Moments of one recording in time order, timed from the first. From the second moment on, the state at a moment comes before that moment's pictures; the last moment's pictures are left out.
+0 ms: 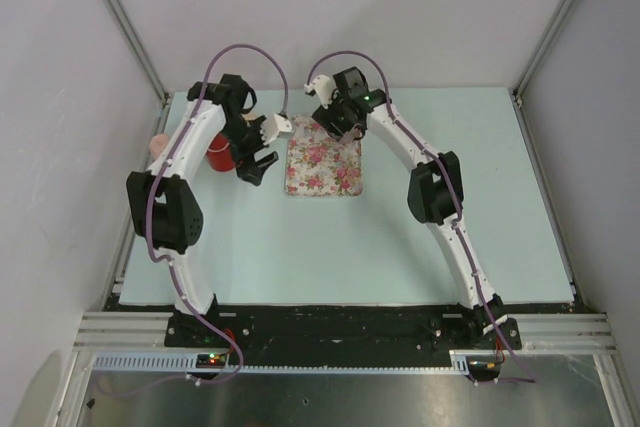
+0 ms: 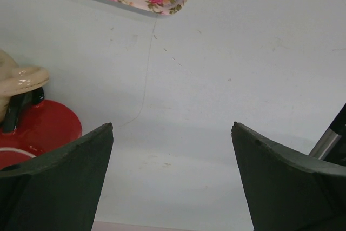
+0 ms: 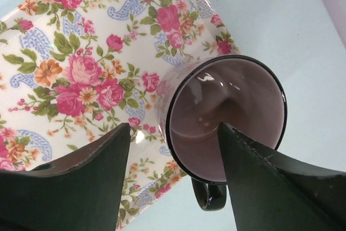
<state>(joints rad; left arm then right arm) -0.19 1.90 1.82 -1.35 0.38 1.06 0.51 2.54 2.47 -0.72 -0.14 -0.46</state>
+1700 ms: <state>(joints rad) -0.14 2.37 2.18 -1.19 -0.07 1.08 0.56 1.68 1.47 -0.46 -0.25 -0.14</state>
